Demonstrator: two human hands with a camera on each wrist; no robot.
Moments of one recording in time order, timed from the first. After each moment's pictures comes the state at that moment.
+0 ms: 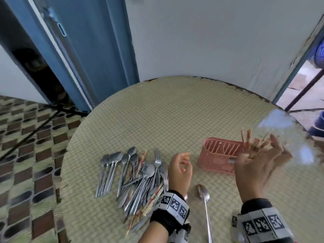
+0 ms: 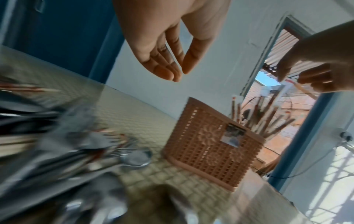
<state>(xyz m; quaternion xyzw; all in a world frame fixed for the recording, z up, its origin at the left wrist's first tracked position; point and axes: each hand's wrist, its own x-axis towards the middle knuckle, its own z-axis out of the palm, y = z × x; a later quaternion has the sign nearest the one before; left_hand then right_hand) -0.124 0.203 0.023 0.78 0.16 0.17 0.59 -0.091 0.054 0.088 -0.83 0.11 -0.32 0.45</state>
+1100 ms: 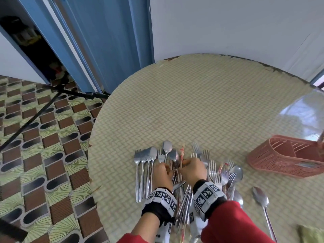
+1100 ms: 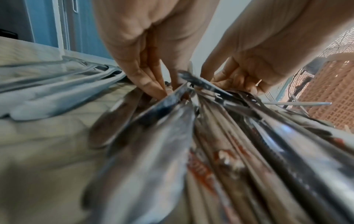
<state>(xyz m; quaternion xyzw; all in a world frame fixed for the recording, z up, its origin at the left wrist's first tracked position) -0.137 0.421 -0.073 0.88 0.30 0.00 0.36 -0.089 0.330 -0.045 -0.93 0.06 0.21 0.31</state>
